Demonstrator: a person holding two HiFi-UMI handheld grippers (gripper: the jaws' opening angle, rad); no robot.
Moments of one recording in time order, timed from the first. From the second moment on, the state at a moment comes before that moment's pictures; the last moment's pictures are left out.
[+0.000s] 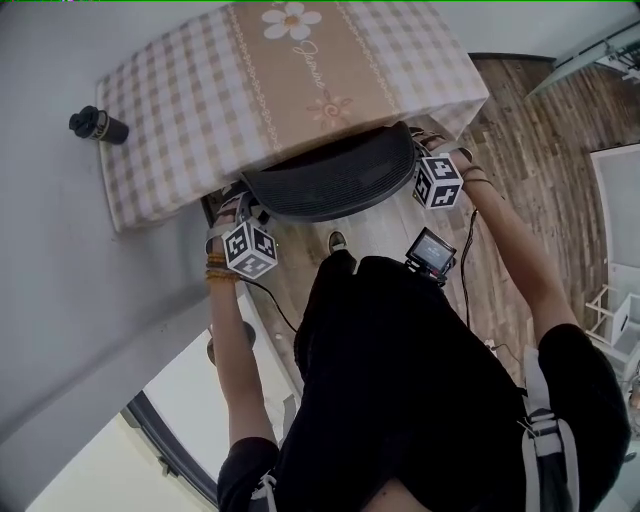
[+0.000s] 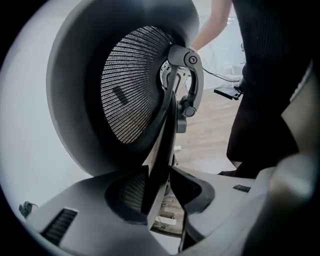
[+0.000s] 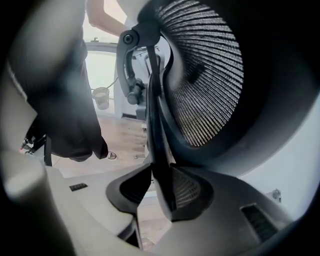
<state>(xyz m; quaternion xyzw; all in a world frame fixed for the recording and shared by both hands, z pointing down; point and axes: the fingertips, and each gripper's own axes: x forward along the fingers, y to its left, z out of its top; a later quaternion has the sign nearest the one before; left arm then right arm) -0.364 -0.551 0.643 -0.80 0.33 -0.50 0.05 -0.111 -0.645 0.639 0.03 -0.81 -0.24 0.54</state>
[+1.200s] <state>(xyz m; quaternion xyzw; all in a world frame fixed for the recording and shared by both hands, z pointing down) -0.330 -0.479 0.645 -0.78 0.35 -0.52 -0.07 -0.072 -0.568 0.638 0.05 -0.81 -0.25 0.54</state>
